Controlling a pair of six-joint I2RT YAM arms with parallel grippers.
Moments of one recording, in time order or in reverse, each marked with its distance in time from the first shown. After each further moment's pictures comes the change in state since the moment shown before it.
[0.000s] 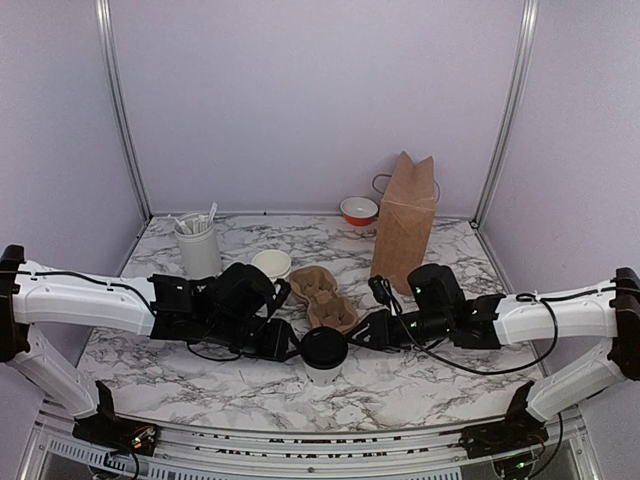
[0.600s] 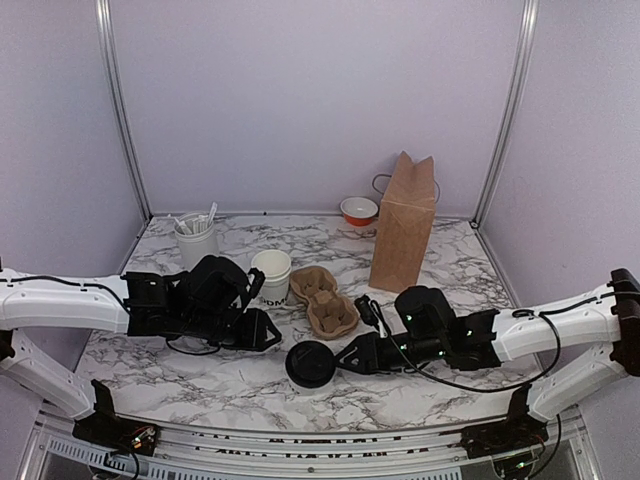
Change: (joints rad) left arm 0.064 -0.138 -0.082 -0.032 -0.055 -0.005; right arm 0.188 -0.002 -0.030 0.049 0.091 0.116
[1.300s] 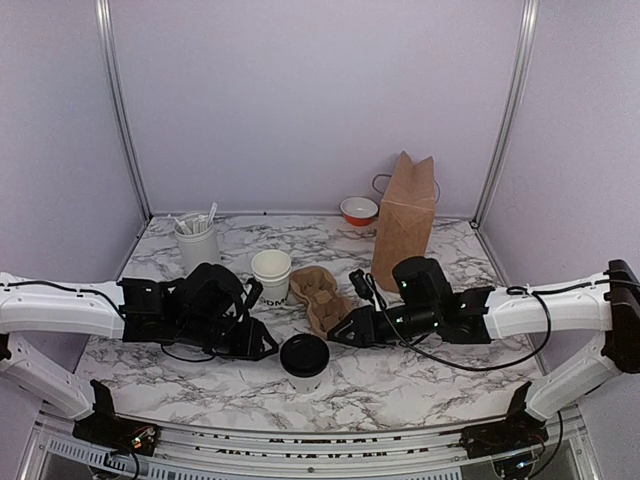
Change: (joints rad) left arm -0.008 -0.032 -0.052 0.004 0.066 -0.027; right arm -0.126 0.058 0.130 -0.051 -0.106 -0.124
